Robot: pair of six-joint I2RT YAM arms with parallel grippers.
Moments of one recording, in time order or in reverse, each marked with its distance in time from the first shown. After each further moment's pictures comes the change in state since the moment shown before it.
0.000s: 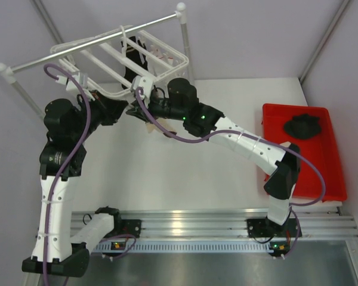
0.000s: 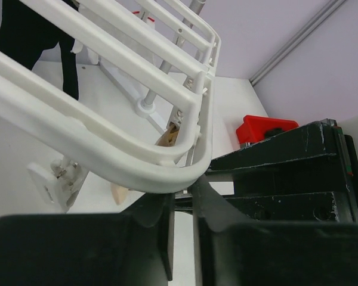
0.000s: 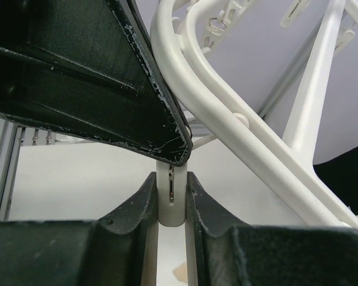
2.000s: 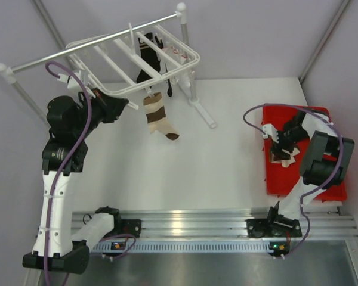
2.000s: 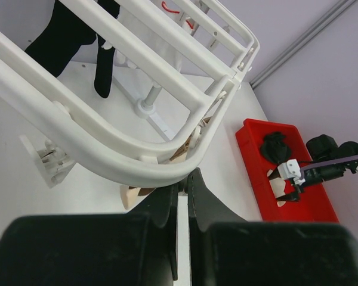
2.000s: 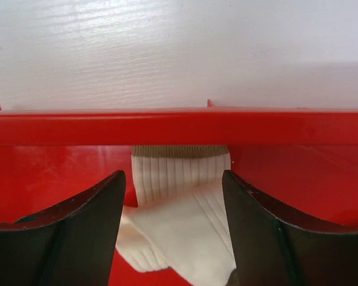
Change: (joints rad) left arm 0.002 0.026 -0.008 0.026 -0.002 -0.027; right arm -1.296 -0.064 -0.630 -1.046 -0.143 -1.522
